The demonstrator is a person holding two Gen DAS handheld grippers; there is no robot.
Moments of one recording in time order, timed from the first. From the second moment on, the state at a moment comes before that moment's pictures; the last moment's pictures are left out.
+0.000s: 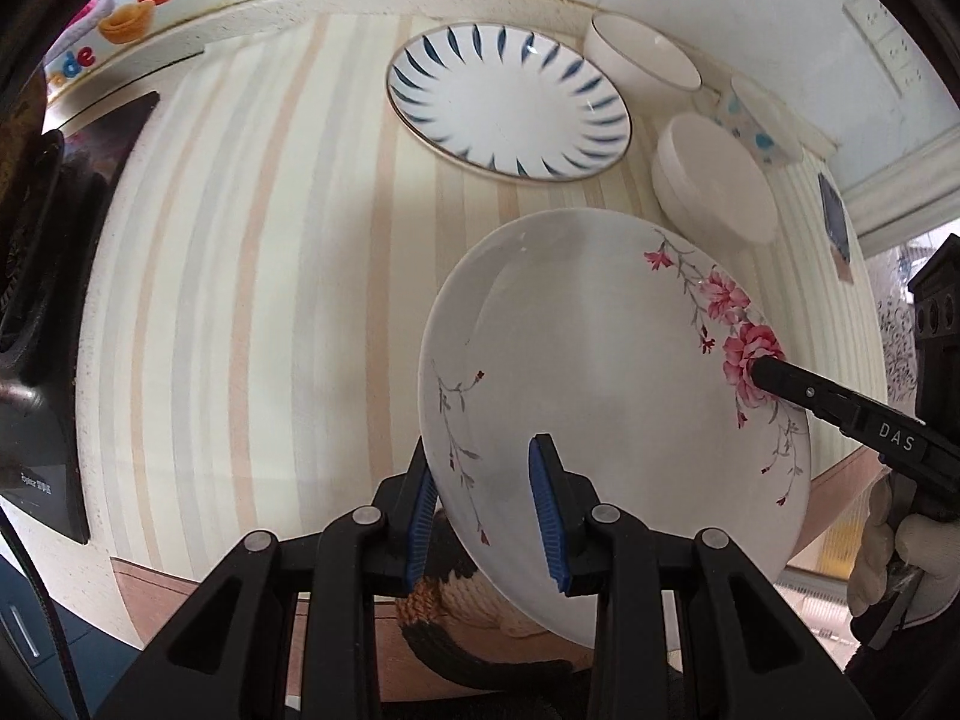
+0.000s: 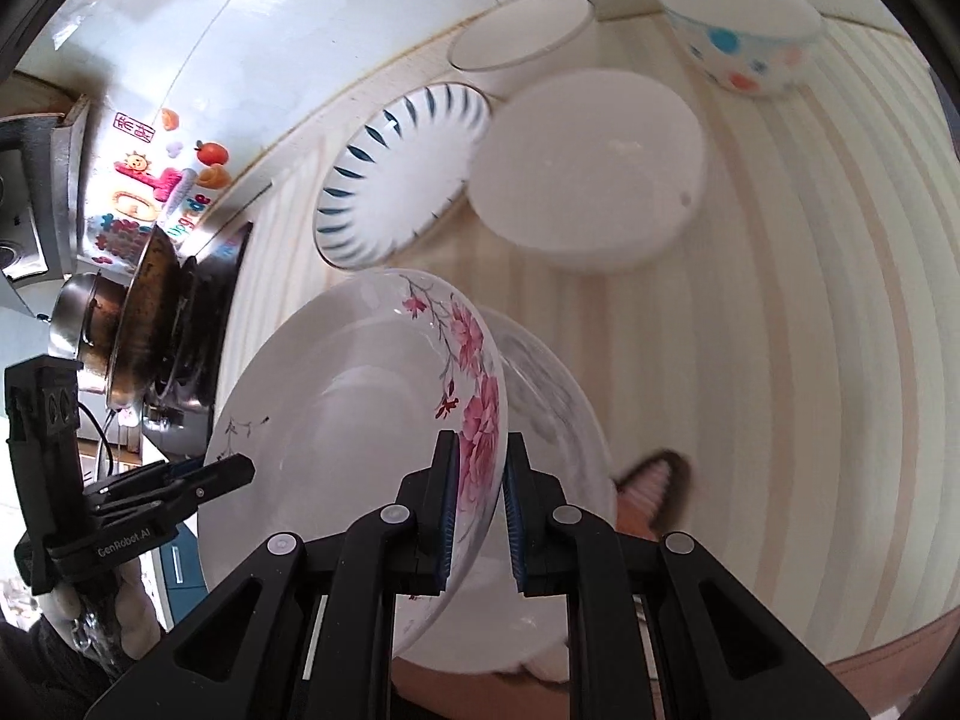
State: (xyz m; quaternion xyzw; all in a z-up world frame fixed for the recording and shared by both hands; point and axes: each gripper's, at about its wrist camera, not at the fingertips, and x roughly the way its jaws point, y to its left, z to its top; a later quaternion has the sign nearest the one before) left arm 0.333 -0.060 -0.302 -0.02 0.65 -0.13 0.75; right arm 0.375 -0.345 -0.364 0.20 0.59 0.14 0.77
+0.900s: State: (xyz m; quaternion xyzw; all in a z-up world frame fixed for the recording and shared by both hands) left arm 0.332 -0.088 -0.342 0.04 0.68 -0.12 0.73; right arm 0.374 -0.355 -0.397 0.21 0.63 0.14 0.74
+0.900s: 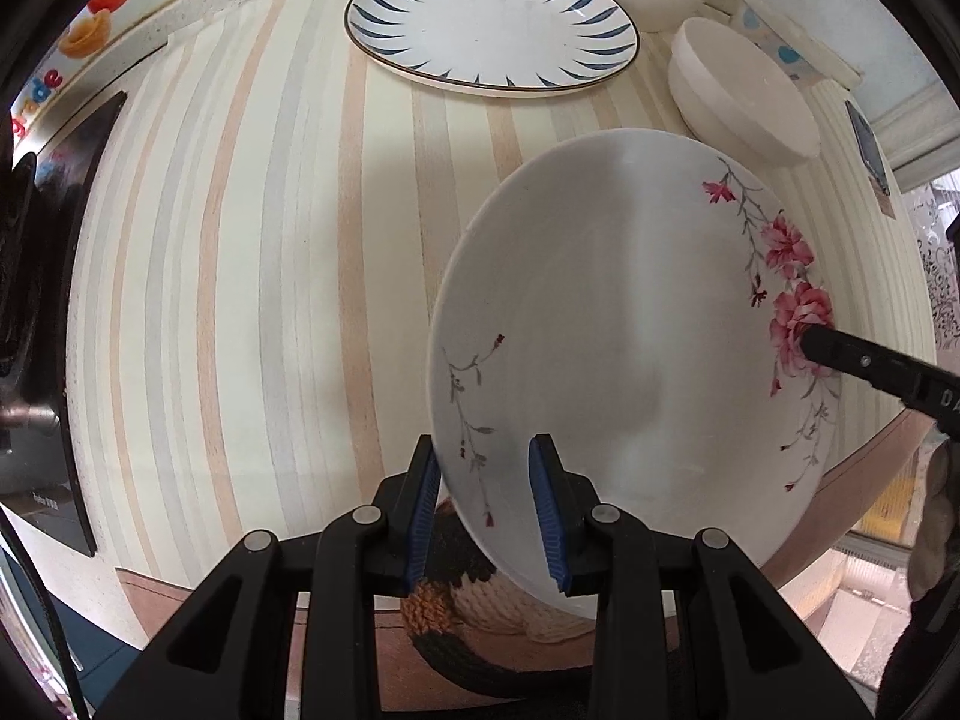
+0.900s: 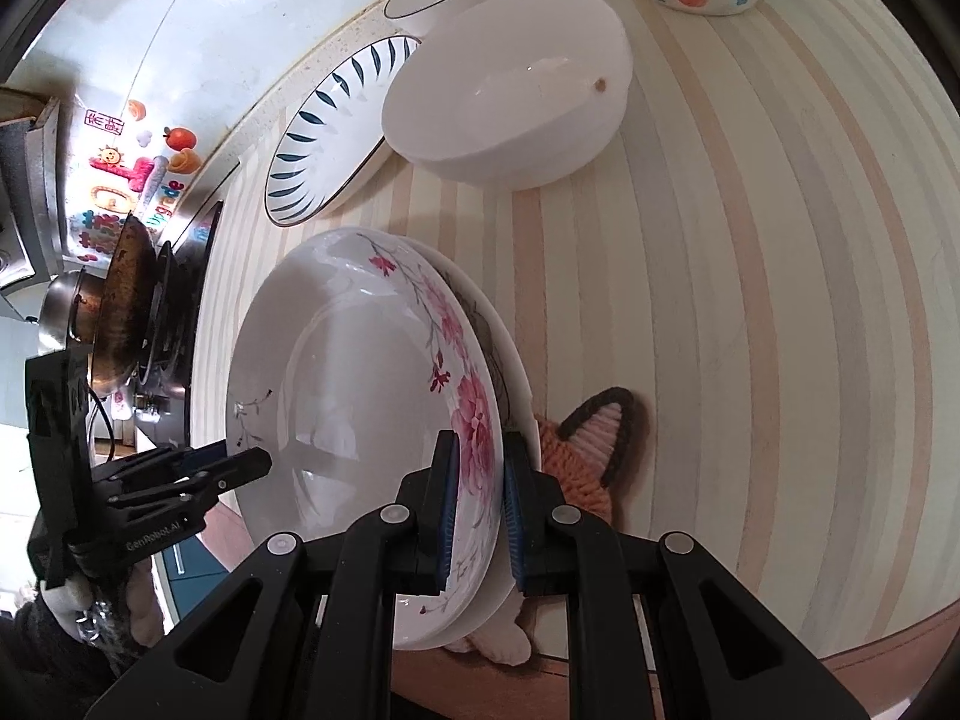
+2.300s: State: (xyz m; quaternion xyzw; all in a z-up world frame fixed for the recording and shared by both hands) left arm 0.578 -0.049 -0.359 -0.03 0.70 -0.08 0.71; right arm 0.620 -0.297 -0.375 0.13 0.68 0.08 0.72
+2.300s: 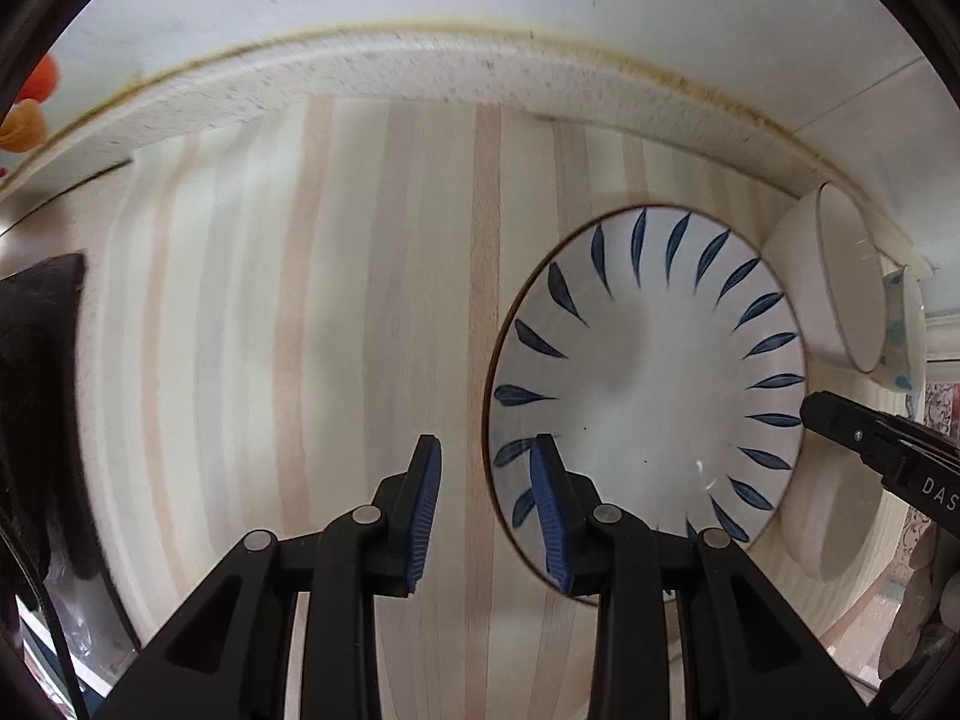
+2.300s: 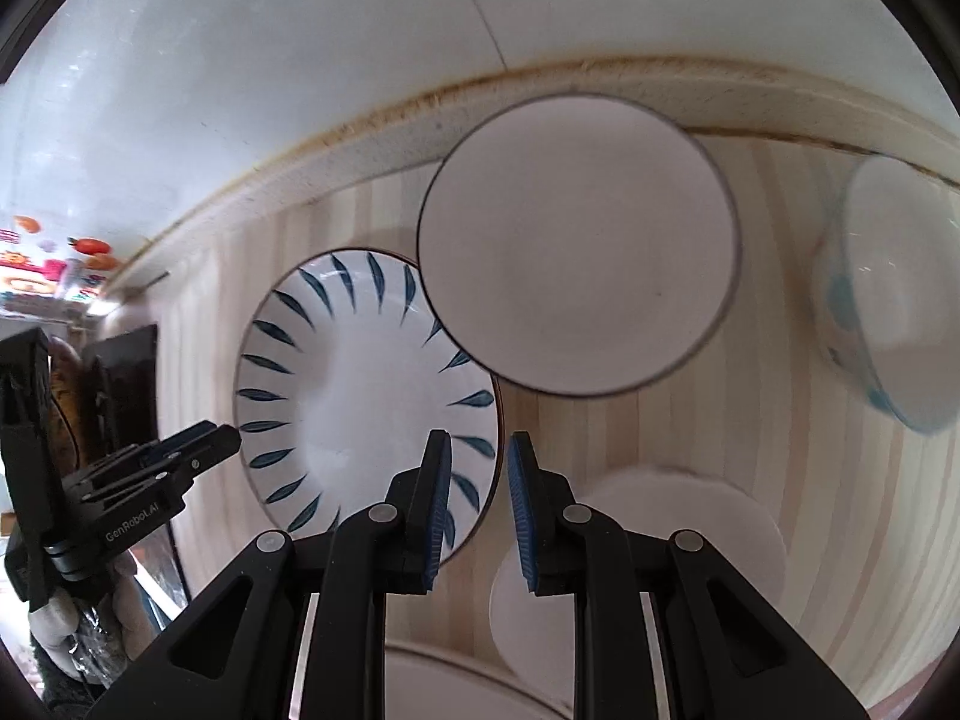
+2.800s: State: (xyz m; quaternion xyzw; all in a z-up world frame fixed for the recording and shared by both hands) left arm 0.569 -0.040 -0.351 -0.05 0.68 -0.10 0.73; right arm 0.627 -0.270 -0.400 0.06 0.68 0.08 0.72
